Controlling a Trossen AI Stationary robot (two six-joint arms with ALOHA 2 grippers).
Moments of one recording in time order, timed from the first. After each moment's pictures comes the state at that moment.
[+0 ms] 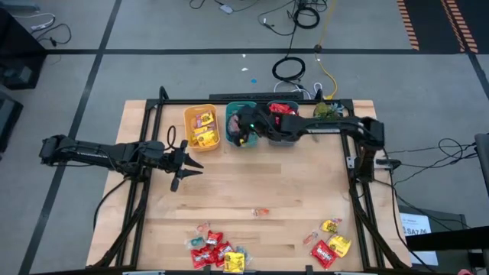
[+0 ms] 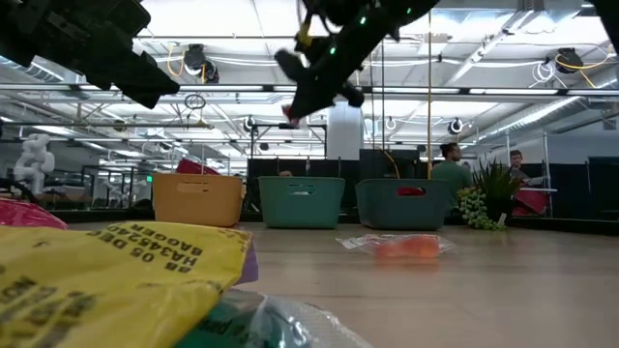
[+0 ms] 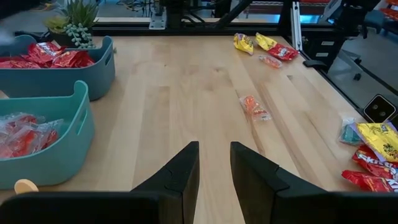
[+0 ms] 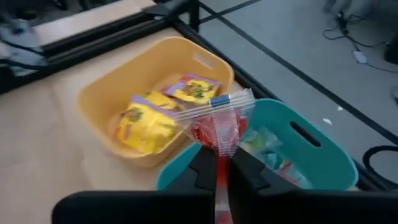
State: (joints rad) left arm -0.04 0.63 0.33 -0.06 0.10 0.01; right arm -0.19 1.85 1.49 -0.28 0.39 0.29
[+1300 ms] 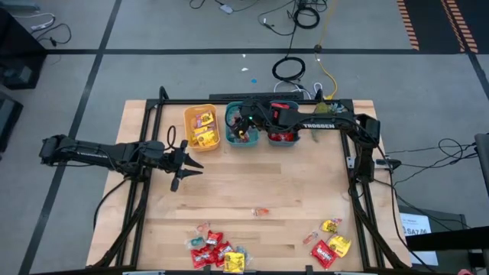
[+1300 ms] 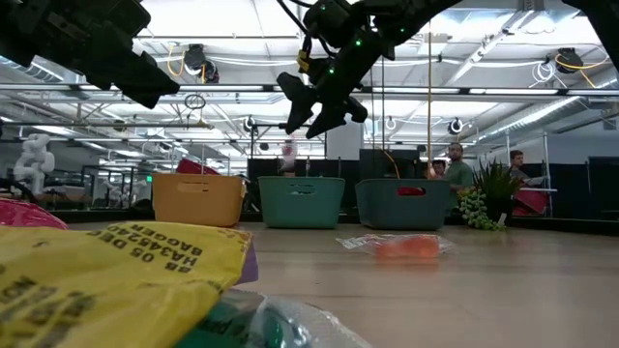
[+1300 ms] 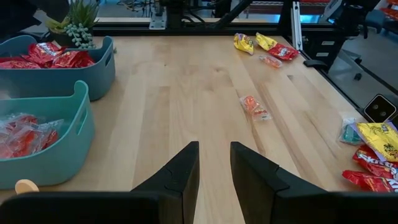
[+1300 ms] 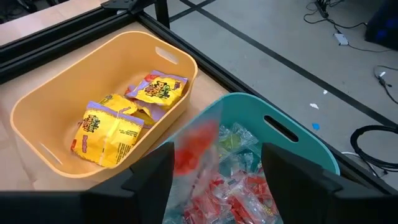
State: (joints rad) left arm -0.04 0.63 0.33 -0.06 0.10 0.01; right arm -0.27 1.90 1.49 -0.26 0.39 0.33
